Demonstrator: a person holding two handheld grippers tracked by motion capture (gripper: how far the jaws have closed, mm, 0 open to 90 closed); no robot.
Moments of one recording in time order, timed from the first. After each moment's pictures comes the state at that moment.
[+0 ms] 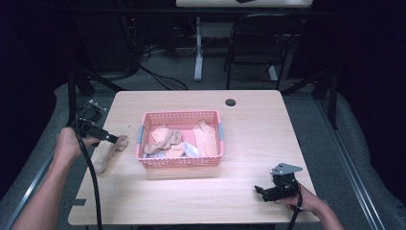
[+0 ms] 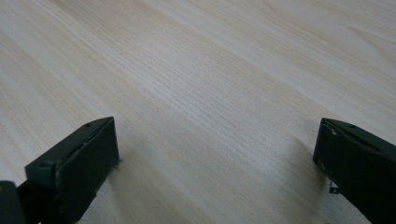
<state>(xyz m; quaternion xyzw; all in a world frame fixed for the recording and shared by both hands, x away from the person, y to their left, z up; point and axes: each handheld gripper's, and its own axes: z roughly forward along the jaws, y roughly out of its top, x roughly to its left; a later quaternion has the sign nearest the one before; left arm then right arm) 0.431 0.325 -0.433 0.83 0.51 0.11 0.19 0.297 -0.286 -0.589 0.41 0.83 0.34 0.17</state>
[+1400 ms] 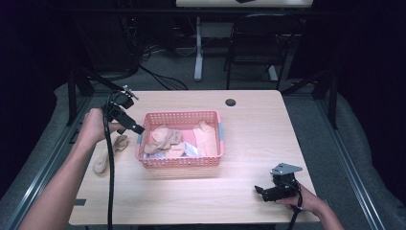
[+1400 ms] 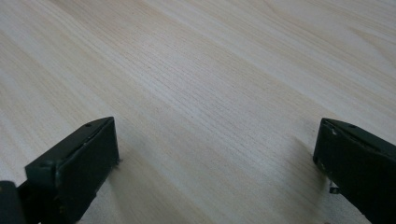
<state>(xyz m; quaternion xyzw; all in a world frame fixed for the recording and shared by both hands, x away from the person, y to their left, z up) 0.451 0.226 -0.394 0.90 0.40 0.08 0.16 0.297 -0.286 -0.589 0.41 0.83 0.34 0.17</state>
